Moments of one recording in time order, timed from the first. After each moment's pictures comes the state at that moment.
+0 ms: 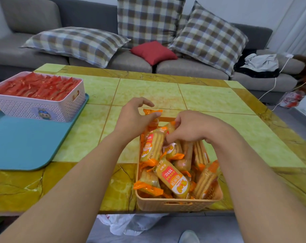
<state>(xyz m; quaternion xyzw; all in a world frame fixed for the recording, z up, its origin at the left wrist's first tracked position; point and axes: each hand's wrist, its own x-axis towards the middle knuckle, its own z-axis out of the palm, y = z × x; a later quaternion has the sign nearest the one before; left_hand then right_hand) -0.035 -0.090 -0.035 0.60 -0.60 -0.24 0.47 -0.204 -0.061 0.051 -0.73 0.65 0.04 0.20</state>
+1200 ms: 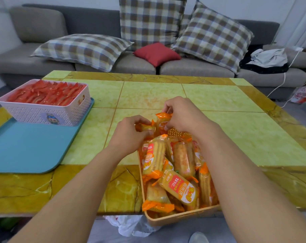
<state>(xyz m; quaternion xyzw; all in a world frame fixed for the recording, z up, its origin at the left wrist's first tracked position) -0.021 -0.057 -0.042 0.66 -0.59 -0.25 0.38 -0.189 -0.104 0.019 -0.77 0.60 -0.14 0.16</state>
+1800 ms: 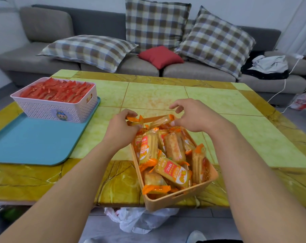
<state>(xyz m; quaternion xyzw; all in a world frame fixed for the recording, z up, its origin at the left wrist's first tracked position) 0.010 -0.048 -0.038 0.68 -0.56 -0.24 0.42 -0.205 -0.085 0.038 -0.79 0.58 -0.11 0.16</state>
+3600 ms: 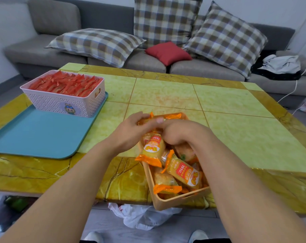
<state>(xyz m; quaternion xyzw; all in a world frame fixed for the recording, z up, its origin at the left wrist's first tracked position) 0.017 -0.022 -0.026 0.62 -0.58 -0.38 0.36 -0.134 -0.081 0.004 -0.83 0.51 0.18 0.14</state>
